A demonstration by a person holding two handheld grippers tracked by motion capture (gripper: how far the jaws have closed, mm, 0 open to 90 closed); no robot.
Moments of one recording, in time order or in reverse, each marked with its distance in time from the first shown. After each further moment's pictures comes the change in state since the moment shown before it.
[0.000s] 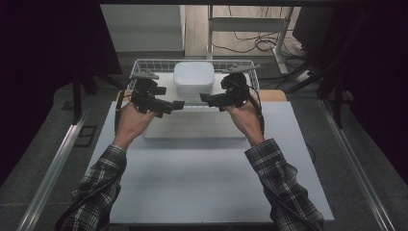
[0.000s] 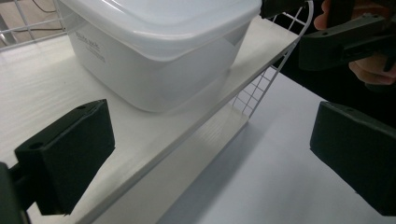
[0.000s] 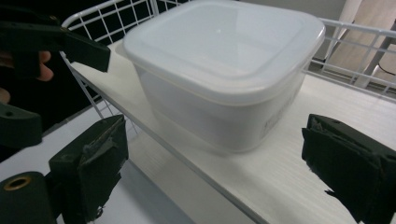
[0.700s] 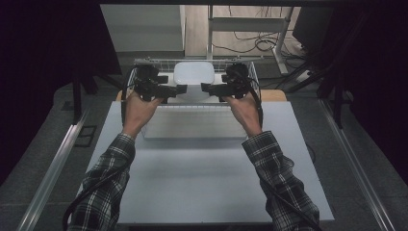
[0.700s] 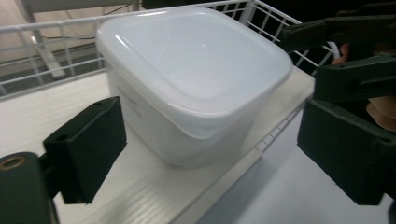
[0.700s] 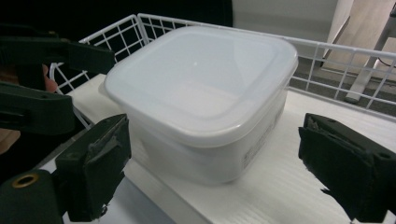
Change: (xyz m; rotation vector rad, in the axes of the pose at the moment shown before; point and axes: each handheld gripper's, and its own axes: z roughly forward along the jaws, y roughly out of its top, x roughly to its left) left arm 0.008 0.026 0.008 -0.063 0.054 -0.072; right arm -0.012 0.018 0.004 -0.032 0.000 0.073
